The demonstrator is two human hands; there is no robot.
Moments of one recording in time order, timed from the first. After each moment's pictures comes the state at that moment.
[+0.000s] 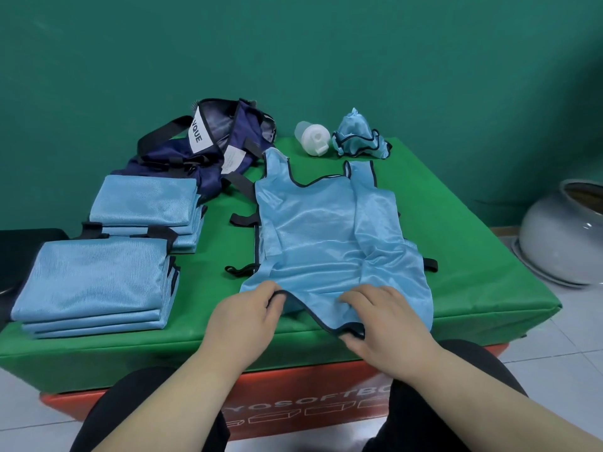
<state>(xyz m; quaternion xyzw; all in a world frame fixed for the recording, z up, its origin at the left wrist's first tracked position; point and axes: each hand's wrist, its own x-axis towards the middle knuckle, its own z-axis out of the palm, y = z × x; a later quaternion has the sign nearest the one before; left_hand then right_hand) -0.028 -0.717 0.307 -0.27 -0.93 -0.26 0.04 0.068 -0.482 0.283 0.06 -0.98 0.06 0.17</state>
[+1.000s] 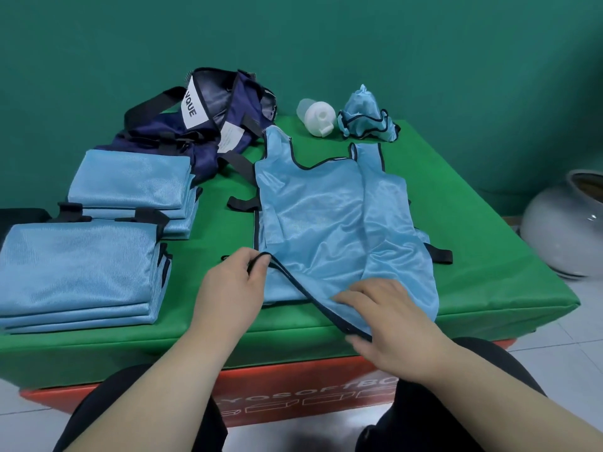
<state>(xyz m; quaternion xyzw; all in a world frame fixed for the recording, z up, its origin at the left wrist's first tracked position) -0.060 -0.713 0.307 -0.12 -0.91 -0.40 0.04 0.063 -0.482 0.282 0.11 -0.98 0.08 0.12</state>
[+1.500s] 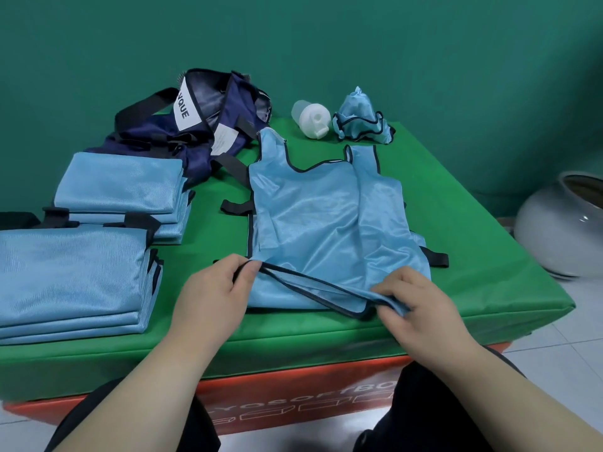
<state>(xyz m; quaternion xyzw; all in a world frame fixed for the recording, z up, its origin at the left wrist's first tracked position) -0.062 -0.728 0.311 -0.15 -0.91 -0.38 0.04 0.072 -0.463 0.305 -0.03 -0.95 0.24 0.20</state>
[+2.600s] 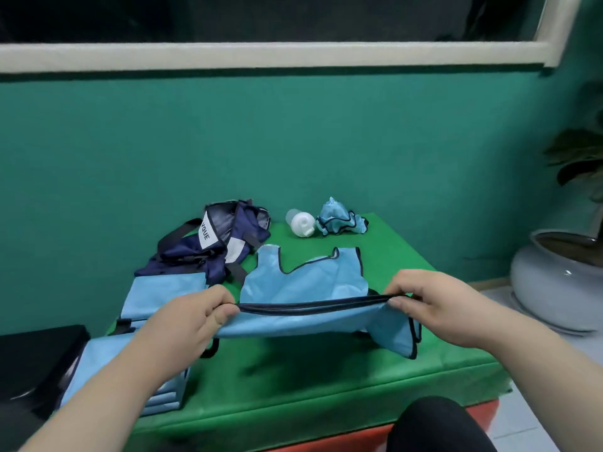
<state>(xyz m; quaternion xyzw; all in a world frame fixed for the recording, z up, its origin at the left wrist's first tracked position) -0.026 -0.777 0.484 -0.35 -0.91 -0.23 0.06 0.118 -0.427 0.494 0.02 -0.97 0.19 0.11</state>
